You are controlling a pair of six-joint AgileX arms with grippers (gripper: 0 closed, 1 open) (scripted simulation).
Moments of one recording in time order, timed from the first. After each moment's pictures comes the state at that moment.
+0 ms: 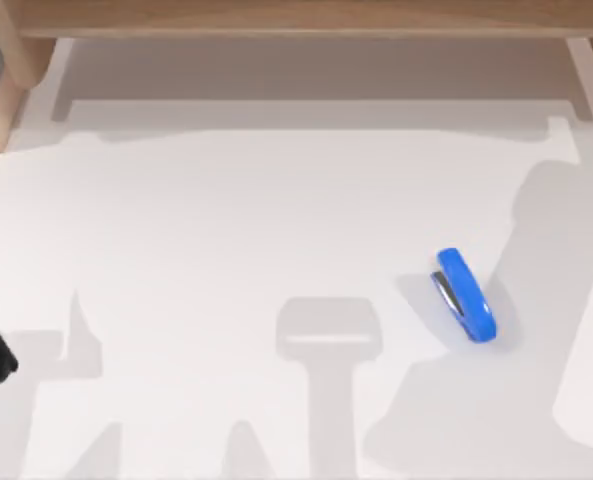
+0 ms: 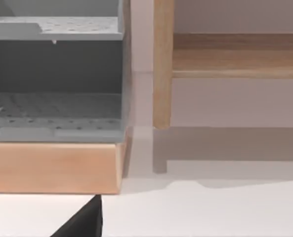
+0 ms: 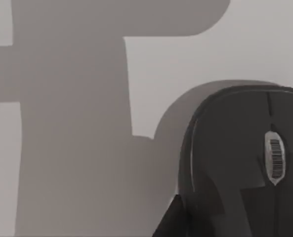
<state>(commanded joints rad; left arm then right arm) 0.00 0.00 0.00 0.00 0.00 0.00 -0.36 2.60 2.37 -1.24 0.00 -0.13</state>
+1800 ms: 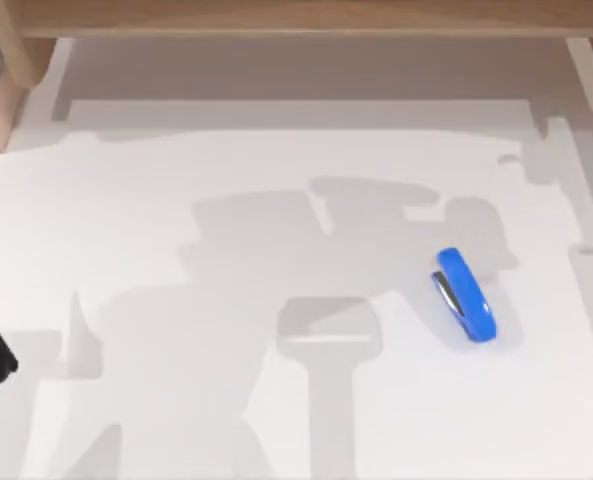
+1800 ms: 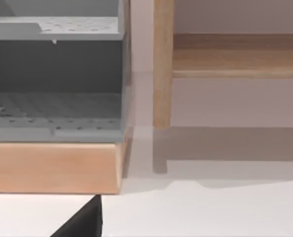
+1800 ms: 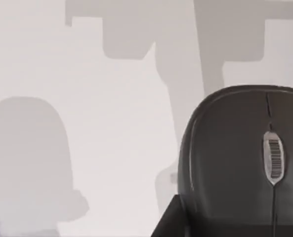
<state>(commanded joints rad) 0.00 0.00 0.00 0.00 0.00 0.00 0.03 1.88 1.67 -1.04 0.01 0.17</state>
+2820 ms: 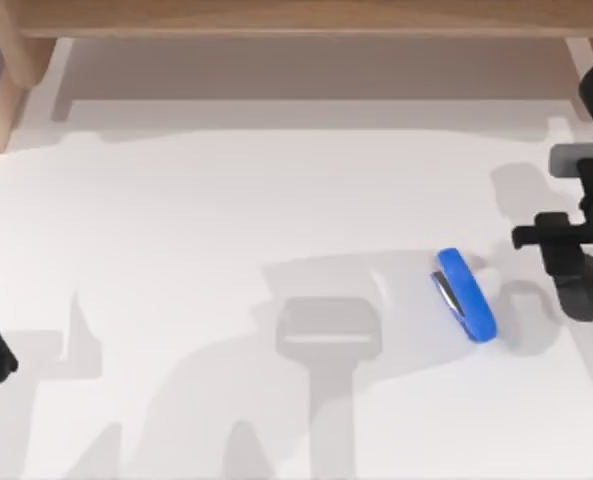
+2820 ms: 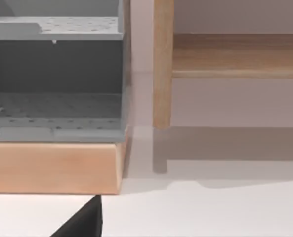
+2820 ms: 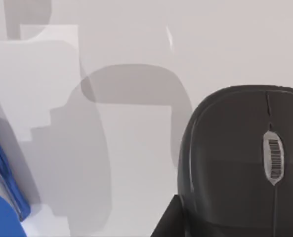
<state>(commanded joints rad) 0.00 0.00 0.00 0.00 0.00 0.00 0.21 1.81 1.18 -0.84 0.02 0.19</state>
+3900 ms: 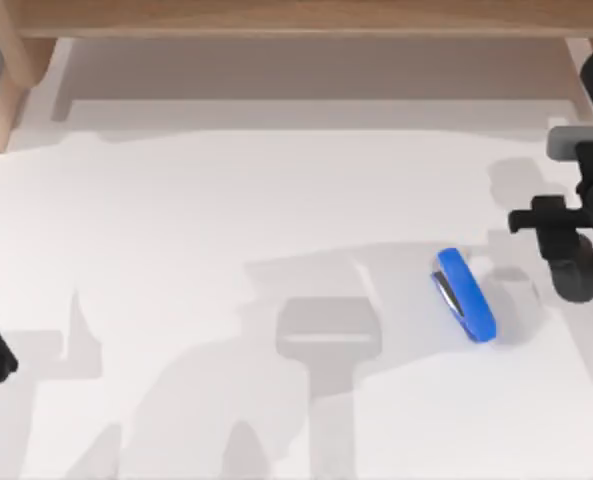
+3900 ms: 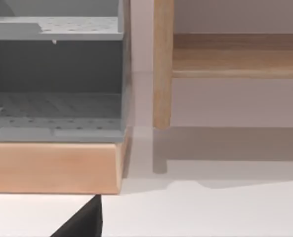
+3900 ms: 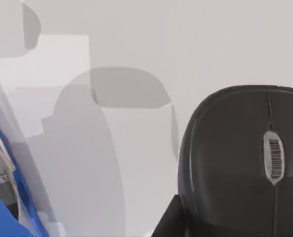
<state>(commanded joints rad) 0.00 0.00 0.00 0.00 0.00 0.00 0.21 1.80 1.20 -0.79 0.02 0.19</state>
